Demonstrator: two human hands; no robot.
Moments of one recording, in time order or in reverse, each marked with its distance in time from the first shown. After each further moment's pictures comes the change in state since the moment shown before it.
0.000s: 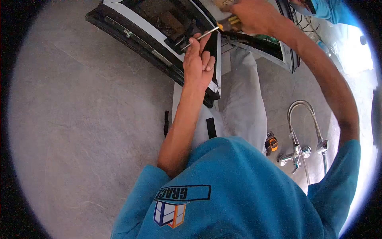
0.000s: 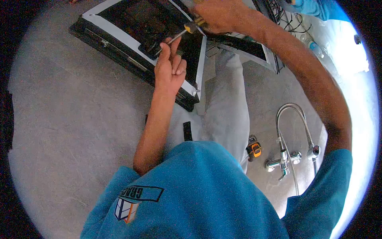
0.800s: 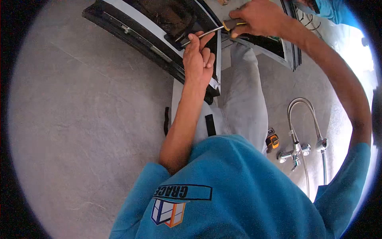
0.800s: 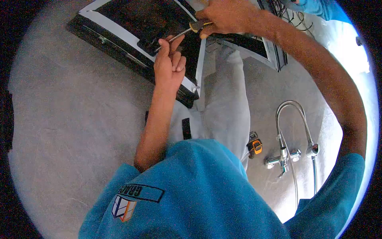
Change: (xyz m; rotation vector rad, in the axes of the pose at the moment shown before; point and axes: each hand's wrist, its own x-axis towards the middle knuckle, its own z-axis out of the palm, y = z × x) left_hand -0.002 -0.002 -0.005 0.068 0.038 0.065; right_hand 0.002 0.009 0.013 0.006 0.059 -0.235
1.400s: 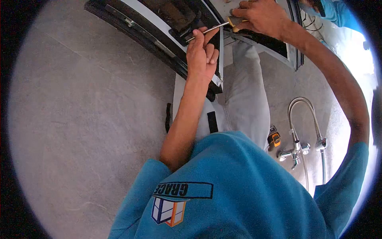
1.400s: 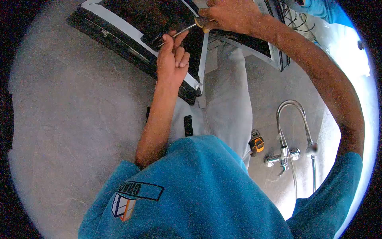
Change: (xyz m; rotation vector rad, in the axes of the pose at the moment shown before) left_hand 0.000 0.002 -0.006 -0.055 -0.022 -0.002; right_hand 0.004 -0.017 0.006 -0.183 0.189 -0.008
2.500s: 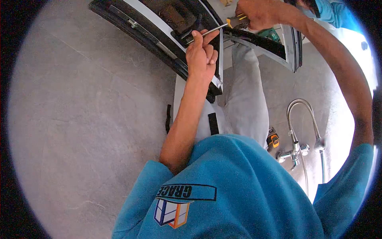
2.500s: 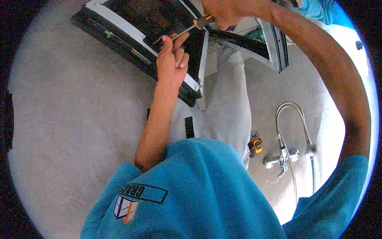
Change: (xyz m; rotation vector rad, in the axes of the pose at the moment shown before) left_hand 0.003 0.004 0.009 0.022 0.037 0.006; right_hand 0.030 0.017 -0.040 0.257 -0.675 0.196
